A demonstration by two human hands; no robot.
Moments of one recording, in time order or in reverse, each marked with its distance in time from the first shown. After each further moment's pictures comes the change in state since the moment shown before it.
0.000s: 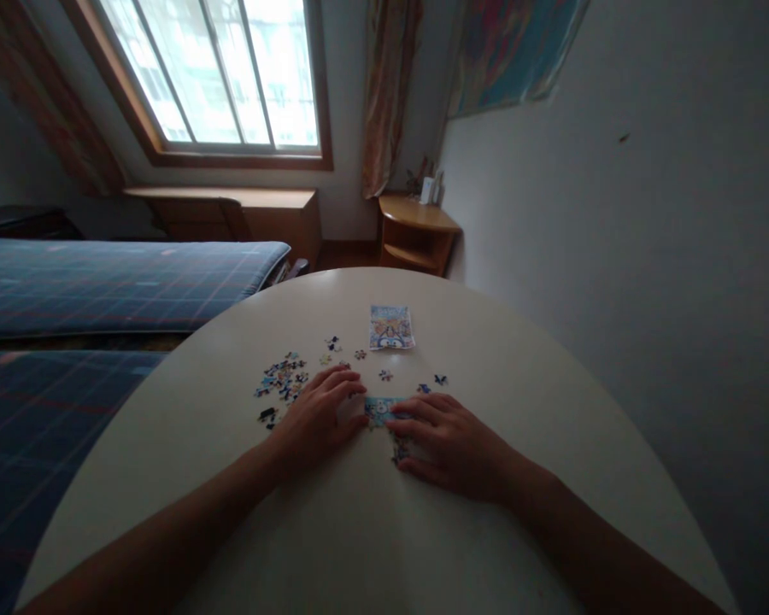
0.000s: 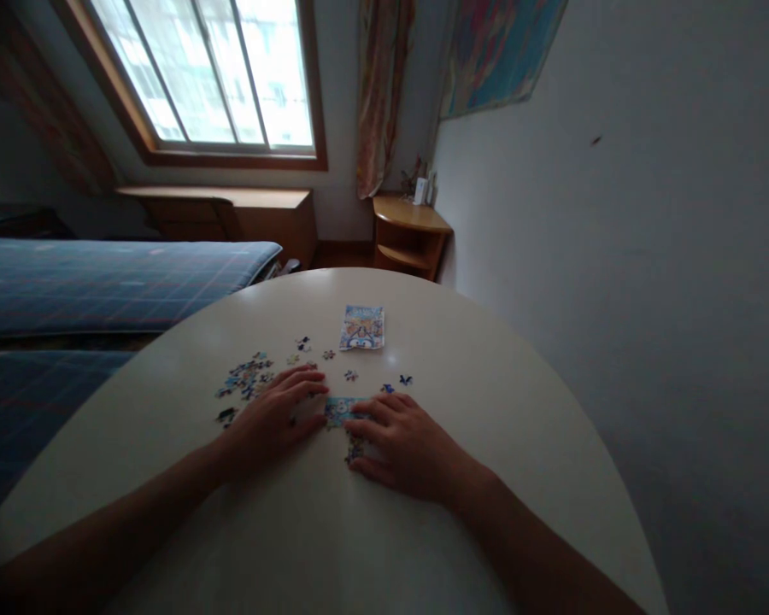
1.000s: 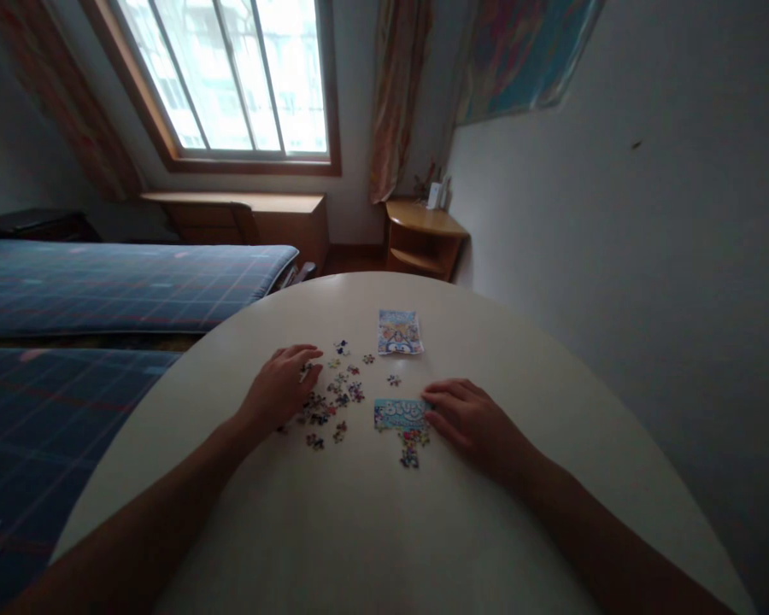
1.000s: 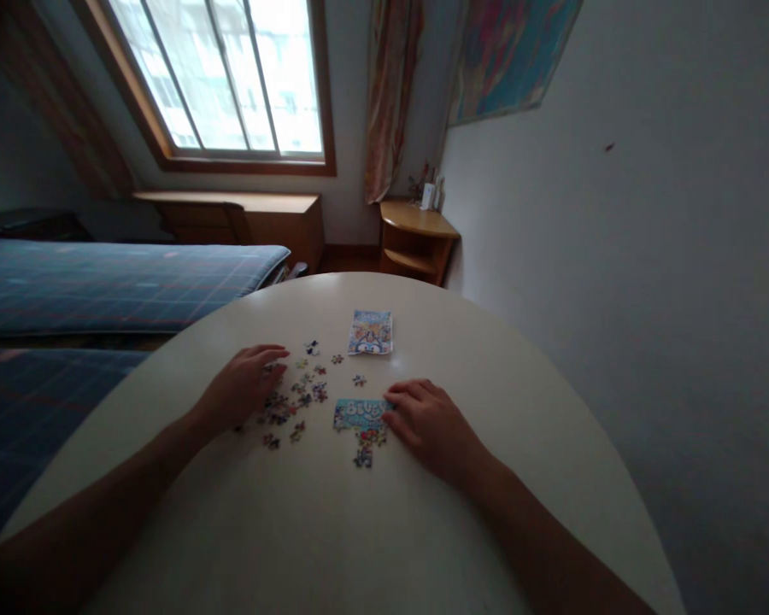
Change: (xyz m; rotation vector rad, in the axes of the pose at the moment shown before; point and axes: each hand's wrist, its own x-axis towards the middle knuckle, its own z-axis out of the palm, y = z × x) left_hand 0.008 -0.059 -0.038 0.213 0.151 -0.224; right_hand -0.001 0.032 0.005 0.029 0.168 0.232
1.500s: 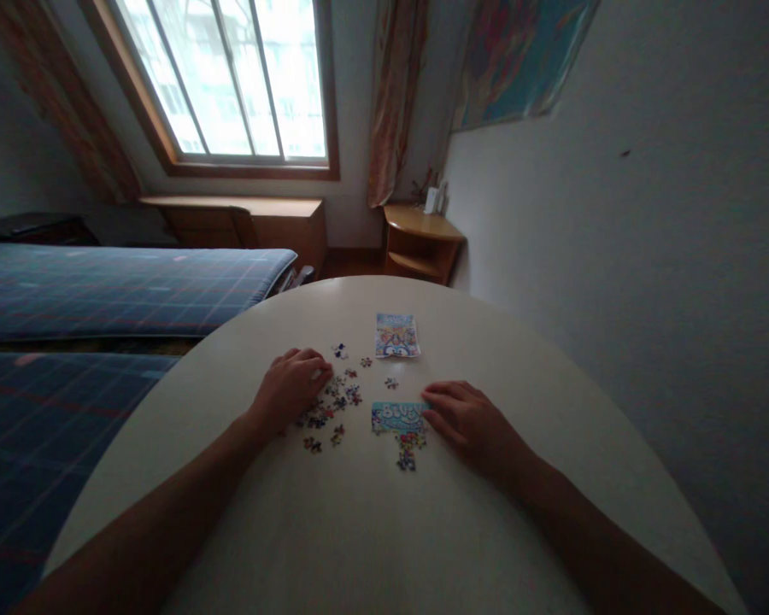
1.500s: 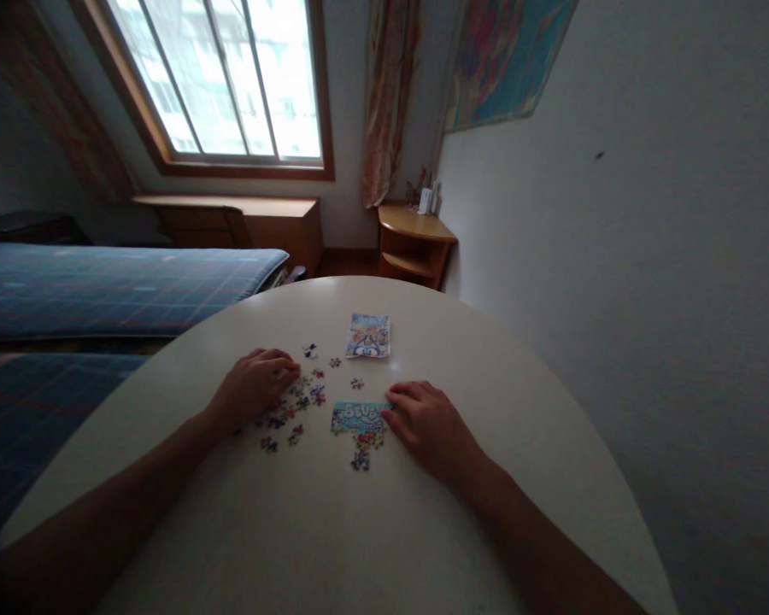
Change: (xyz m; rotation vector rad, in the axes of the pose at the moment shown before) left_hand 0.010 0.007 0.009 -0.005 -0.051 0.049; right_hand 0.000 -0.001 0.001 -0.023 0.006 0.074
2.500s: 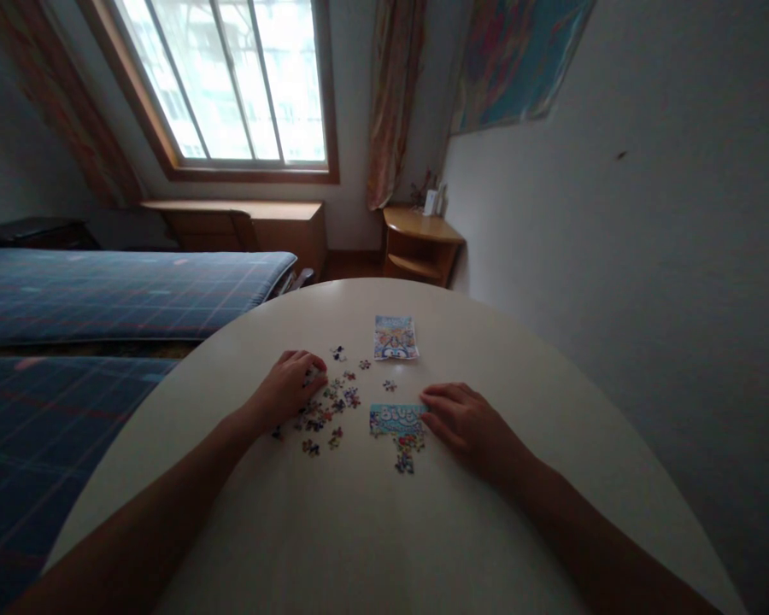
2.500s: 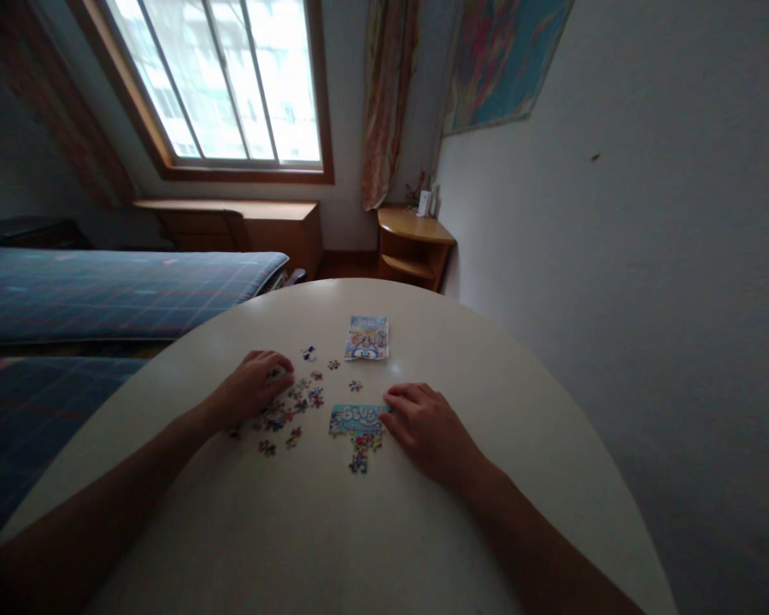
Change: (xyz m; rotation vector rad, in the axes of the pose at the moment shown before) left_hand 0.003 -0.016 0.002 -0.113 -0.067 -0.015; right_hand 0.000 0.000 -0.001 0.010 -0.020 0.003
